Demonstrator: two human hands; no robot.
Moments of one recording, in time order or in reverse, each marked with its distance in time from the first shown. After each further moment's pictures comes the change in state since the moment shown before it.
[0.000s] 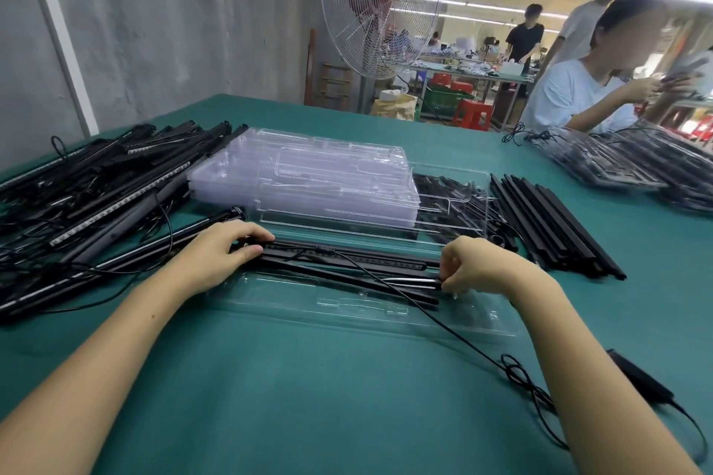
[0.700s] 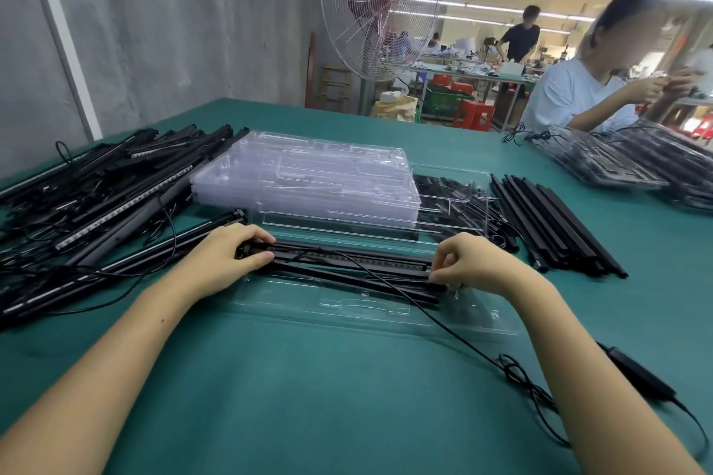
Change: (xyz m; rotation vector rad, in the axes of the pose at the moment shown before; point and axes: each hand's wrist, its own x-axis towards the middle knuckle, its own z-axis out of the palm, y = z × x) left_hand 0.001 -0.006 0.004 0.064 -0.033 -0.039; right_hand -0.001 -0.001 0.006 0.156 0.079 -0.048
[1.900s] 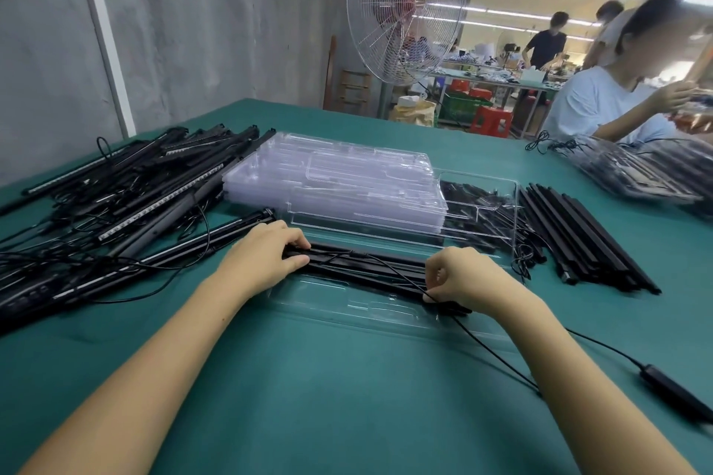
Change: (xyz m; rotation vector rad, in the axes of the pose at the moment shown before) left_hand 0.000 0.027 0.006 0.179 0.022 -0.094; right_hand 0.000 -0.045 0.025 -0.301 0.018 -0.081
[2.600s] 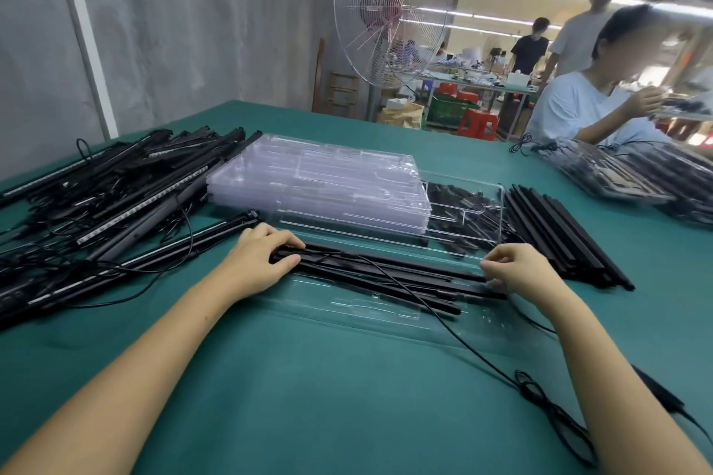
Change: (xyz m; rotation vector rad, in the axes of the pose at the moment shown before) left_hand 0.006 -0.009 0.017 -0.206 -0.019 0.021; right_hand -0.013 0.089 -0.002 0.590 0.285 0.374
